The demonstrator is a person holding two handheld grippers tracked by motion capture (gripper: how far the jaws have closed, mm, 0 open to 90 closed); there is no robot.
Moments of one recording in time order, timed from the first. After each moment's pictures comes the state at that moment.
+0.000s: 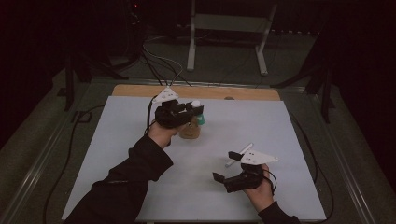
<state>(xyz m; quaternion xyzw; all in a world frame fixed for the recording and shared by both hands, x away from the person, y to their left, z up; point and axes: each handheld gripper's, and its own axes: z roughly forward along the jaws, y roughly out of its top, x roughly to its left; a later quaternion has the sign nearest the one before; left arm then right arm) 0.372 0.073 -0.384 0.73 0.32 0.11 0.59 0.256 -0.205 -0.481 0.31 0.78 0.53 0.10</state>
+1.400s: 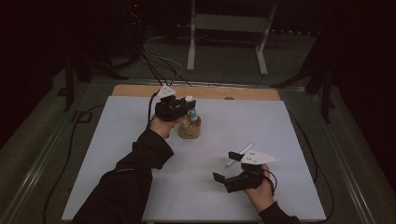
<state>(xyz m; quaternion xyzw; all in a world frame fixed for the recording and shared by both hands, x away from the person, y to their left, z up) 0.421 0.082 -0.427 0.72 0.38 0.15 0.56 0.256 -0.206 -0.481 0.31 0.78 0.53 0.10</state>
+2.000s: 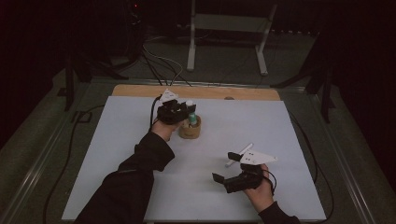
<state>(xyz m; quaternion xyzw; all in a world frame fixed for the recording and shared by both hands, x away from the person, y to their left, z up) 0.425 0.077 -0.448 0.73 0.39 0.14 0.54 0.256 -0.205 -0.482 0.31 0.78 0.53 0.09</state>
